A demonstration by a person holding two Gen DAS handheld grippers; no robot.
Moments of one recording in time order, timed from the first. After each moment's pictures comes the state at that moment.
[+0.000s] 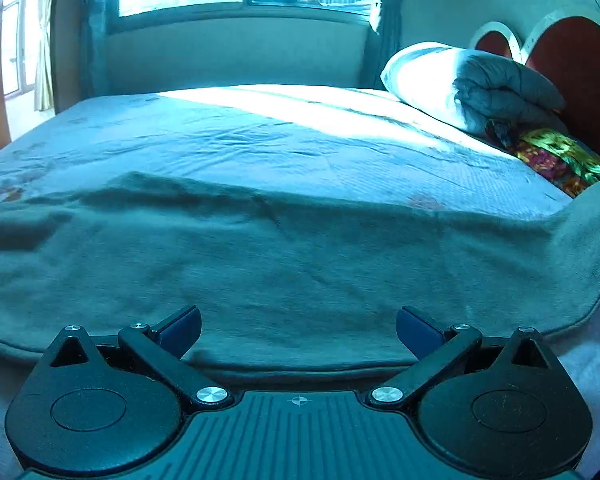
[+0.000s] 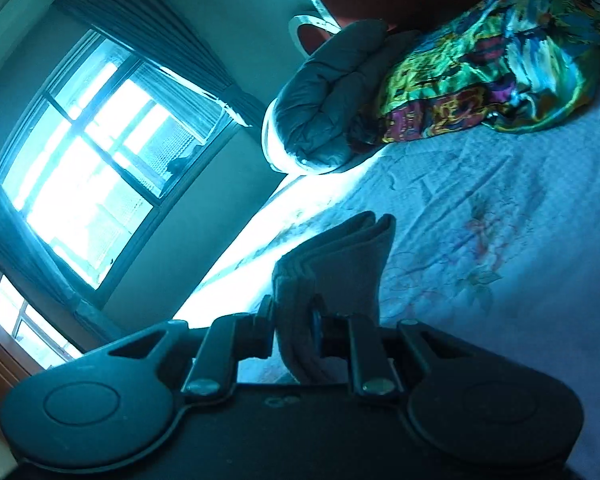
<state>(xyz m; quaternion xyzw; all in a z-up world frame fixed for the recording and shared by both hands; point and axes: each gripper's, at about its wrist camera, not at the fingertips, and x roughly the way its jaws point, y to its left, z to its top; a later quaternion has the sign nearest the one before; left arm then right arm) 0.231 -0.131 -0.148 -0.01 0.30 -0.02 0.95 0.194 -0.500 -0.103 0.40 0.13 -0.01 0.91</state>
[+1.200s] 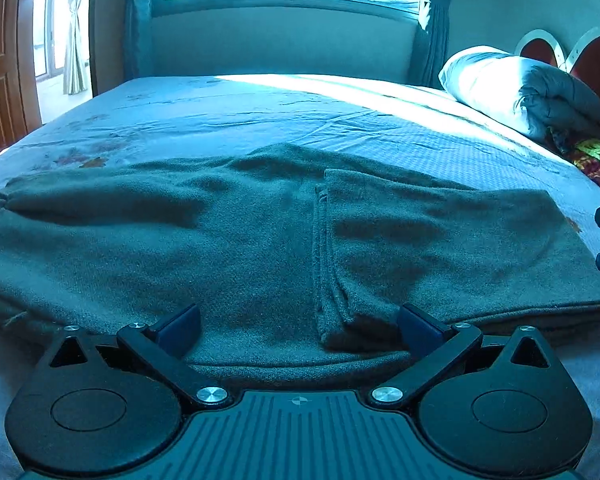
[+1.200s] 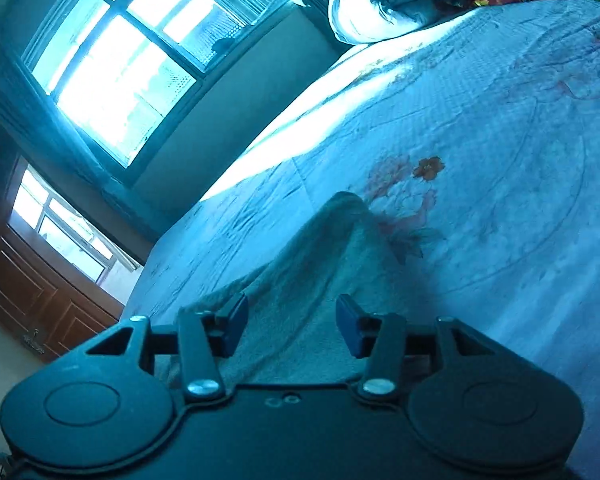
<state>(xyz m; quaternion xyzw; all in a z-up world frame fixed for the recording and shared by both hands) 0.242 -0.006 -0.178 -0.02 0.32 0.01 0.95 0.238 -0.336 -0.168 0.37 0.28 0.07 0.88</state>
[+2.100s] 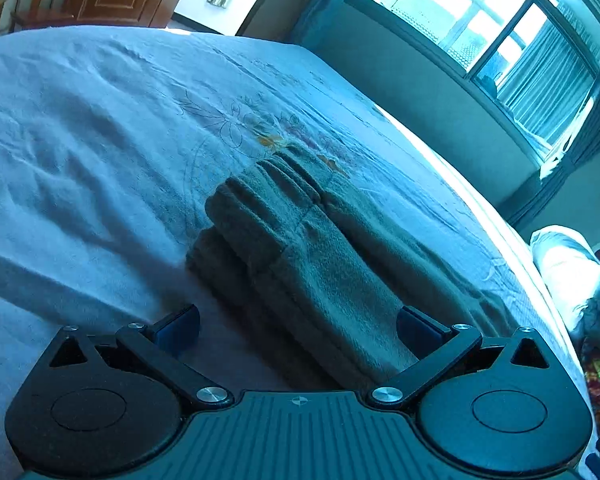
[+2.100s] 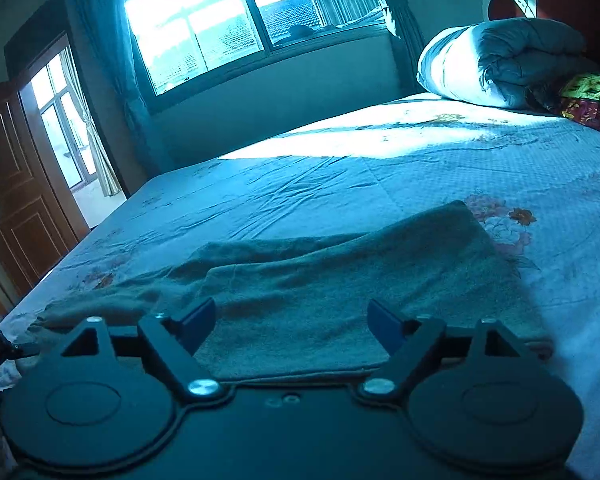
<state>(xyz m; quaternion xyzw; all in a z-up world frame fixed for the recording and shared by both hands) 0.237 0.293 -0.207 -0.33 0.29 0.09 0.90 0.211 -0.188 -0.127 0.14 0.24 0.07 0.96</state>
